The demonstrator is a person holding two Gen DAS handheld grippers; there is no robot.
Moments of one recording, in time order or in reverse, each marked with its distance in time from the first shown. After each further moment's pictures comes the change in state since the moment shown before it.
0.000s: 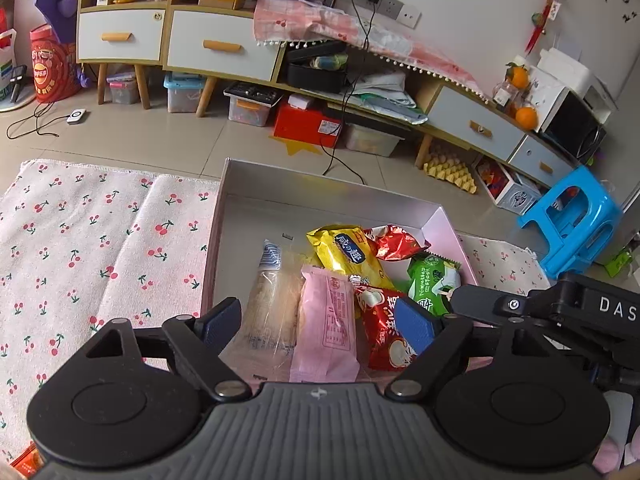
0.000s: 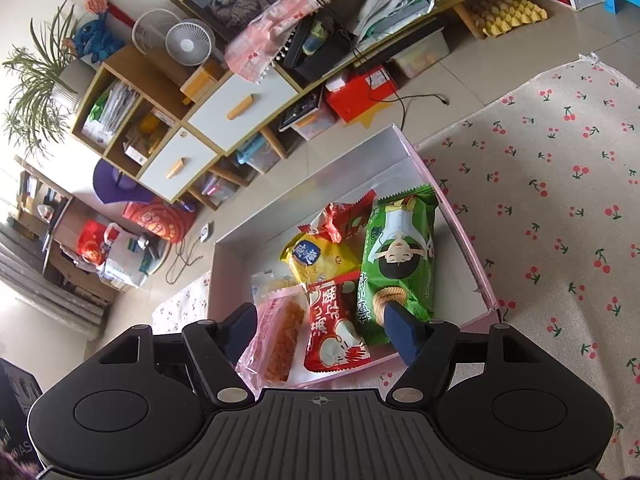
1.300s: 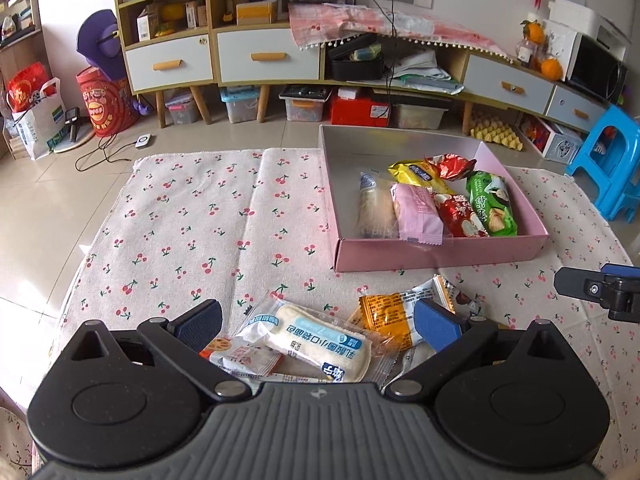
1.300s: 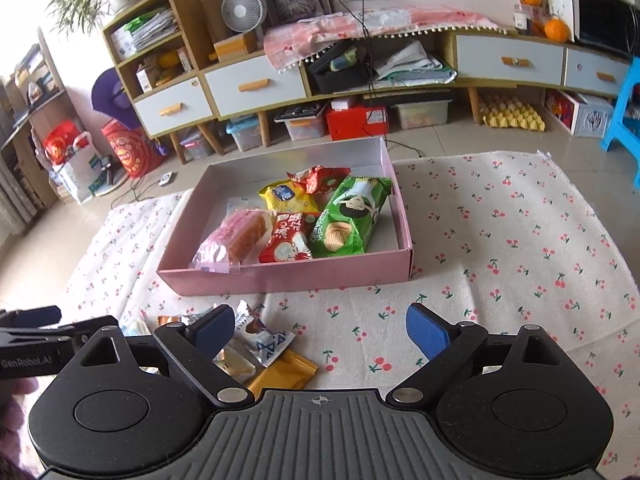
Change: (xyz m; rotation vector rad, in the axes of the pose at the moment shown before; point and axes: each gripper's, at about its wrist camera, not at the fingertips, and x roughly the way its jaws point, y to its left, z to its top) left arm -0.067 0.017 -0.065 0.139 0.007 0.227; right arm -0.064 0.027 -0.087 -0.465 -0.084 -0.237
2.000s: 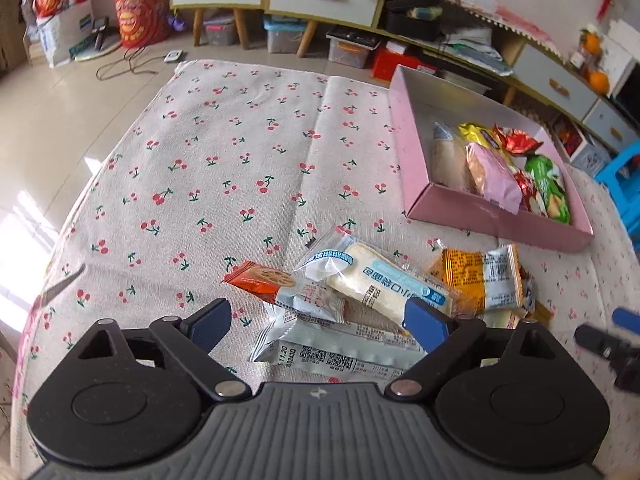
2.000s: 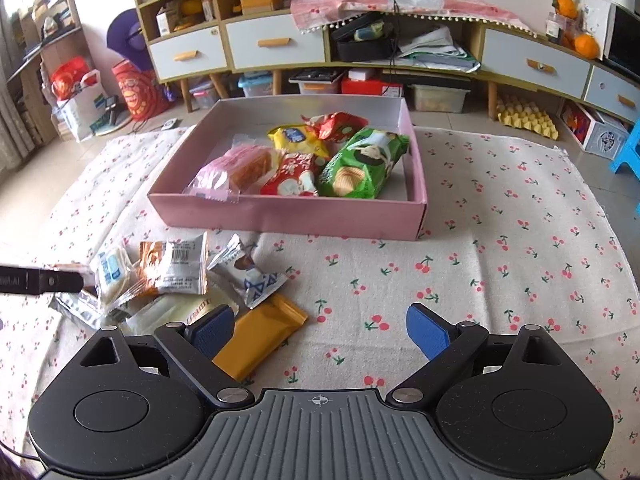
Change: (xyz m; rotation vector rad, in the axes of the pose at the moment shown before) left arm 0.019 0.059 -0.018 -0.223 0.169 -0.025; right arm 0.021 0.017 -0.029 -0.135 0.116 -0.007
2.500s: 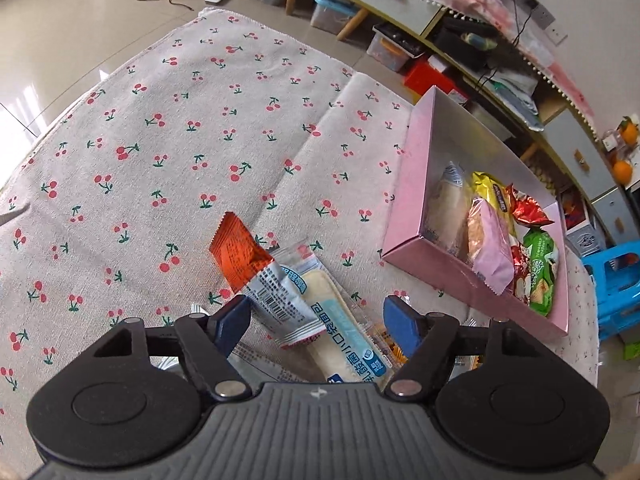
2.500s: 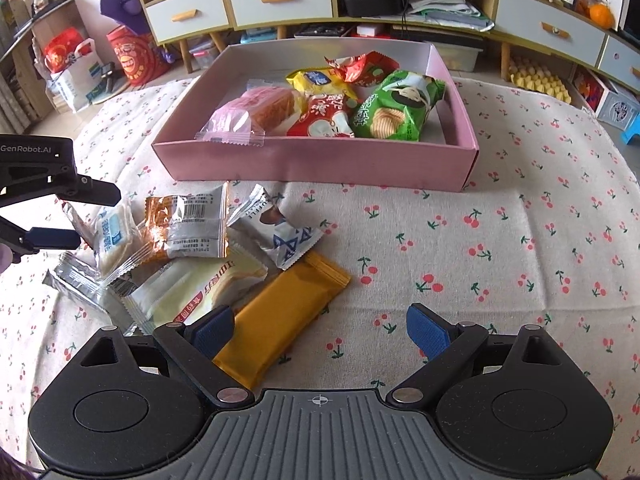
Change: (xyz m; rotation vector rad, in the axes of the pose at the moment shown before) left arm 0.029 -0.013 0.021 -0.266 0.064 -0.043; right arm 0.032 0.017 -0.007 0.056 0.124 0.003
